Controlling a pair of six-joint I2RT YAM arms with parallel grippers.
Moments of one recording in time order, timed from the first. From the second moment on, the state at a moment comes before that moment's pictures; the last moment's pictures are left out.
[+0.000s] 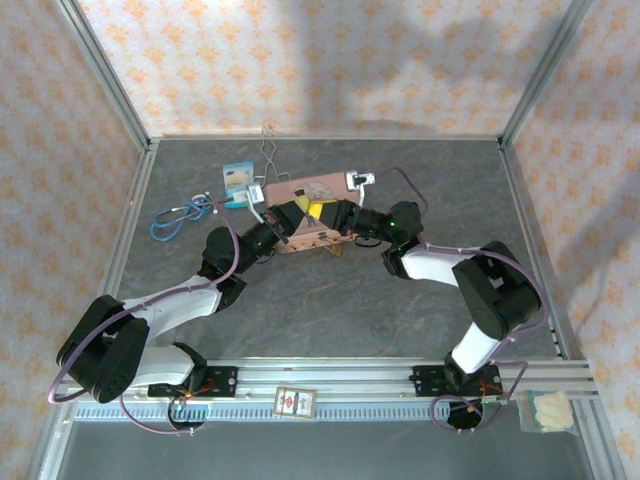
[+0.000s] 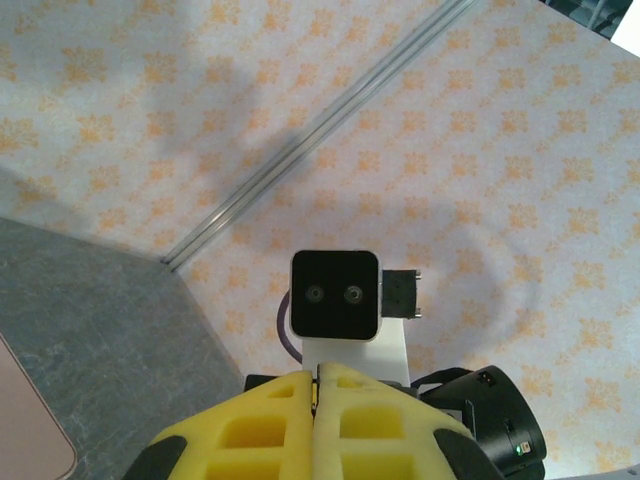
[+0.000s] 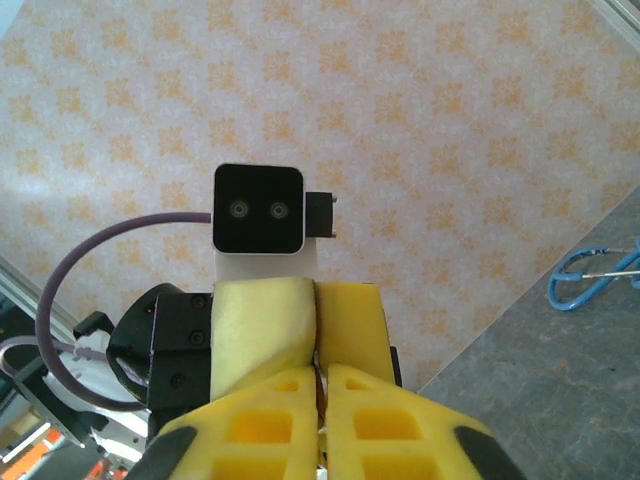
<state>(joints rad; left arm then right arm) -0.53 1.28 0.53 1.02 0.24 -0.94 0.56 1.66 0.77 1.27 -0.84 1.13</state>
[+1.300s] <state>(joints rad) -0.79 1.60 0.54 0.61 -0.14 -1.01 0.43 1.28 0.62 0.10 -0.22 0.46</state>
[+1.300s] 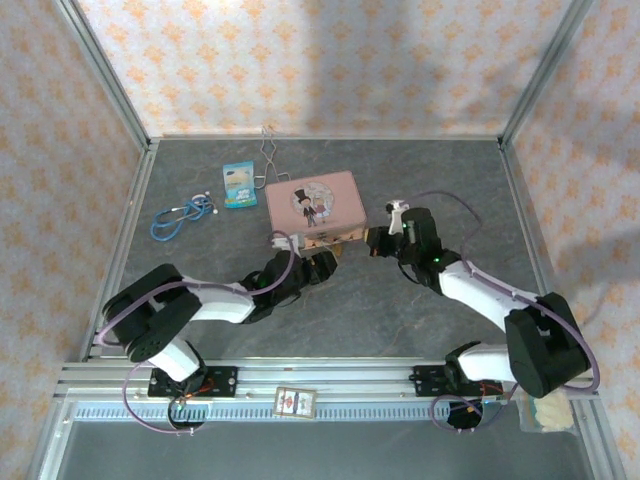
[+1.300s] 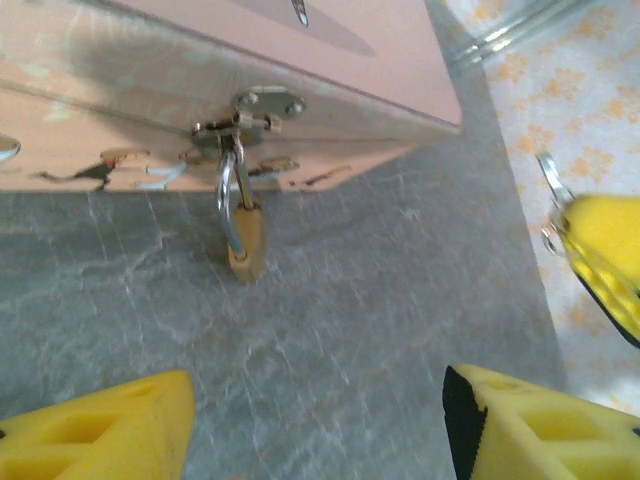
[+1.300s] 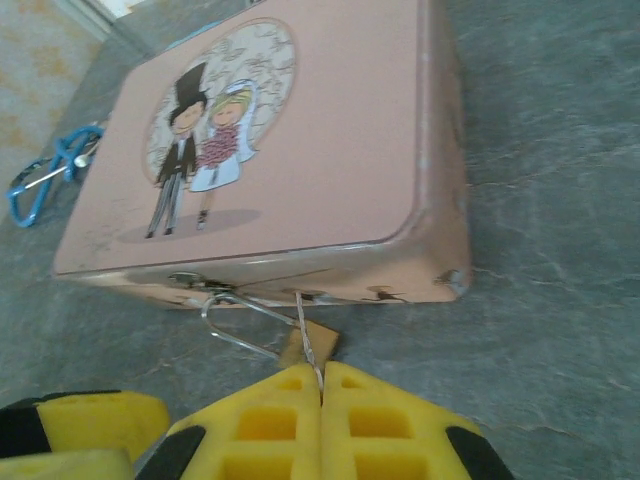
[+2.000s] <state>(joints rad) -0.87 1.96 0.80 0.65 -0.50 -1.10 0.42 1.21 0.58 0.15 -0.22 0.45</state>
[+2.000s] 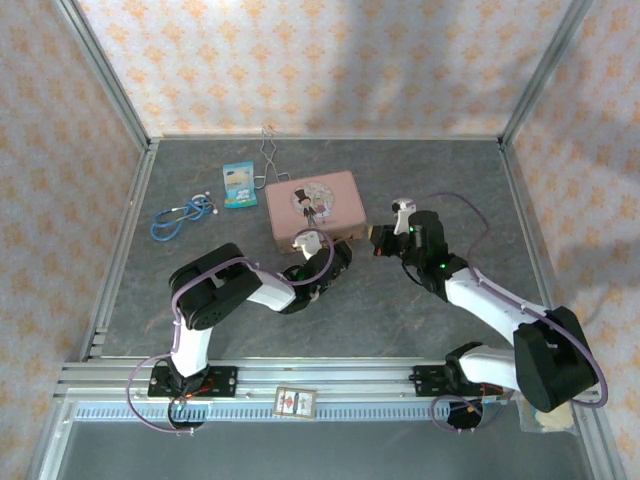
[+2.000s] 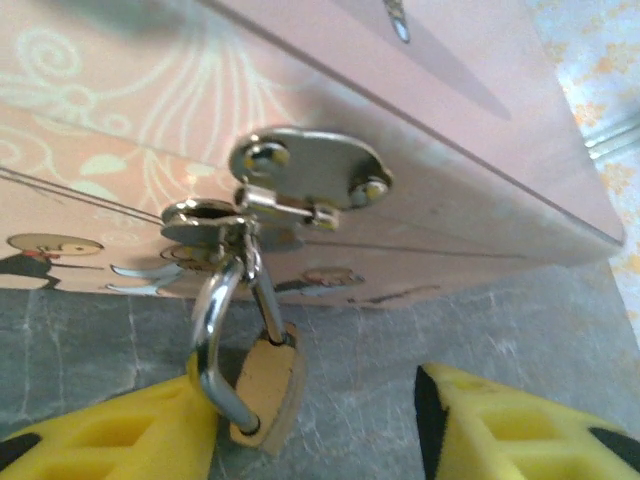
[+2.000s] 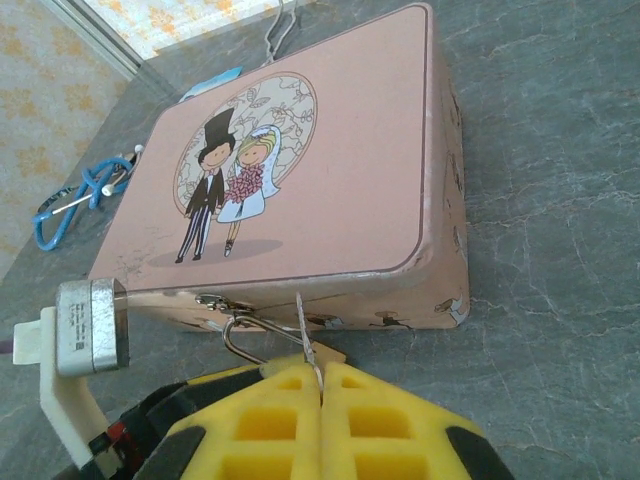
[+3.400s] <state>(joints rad) -0.64 1.80 0.72 0.52 0.04 -0.82 0.41 1.45 0.42 0.44 -0.63 0.56</state>
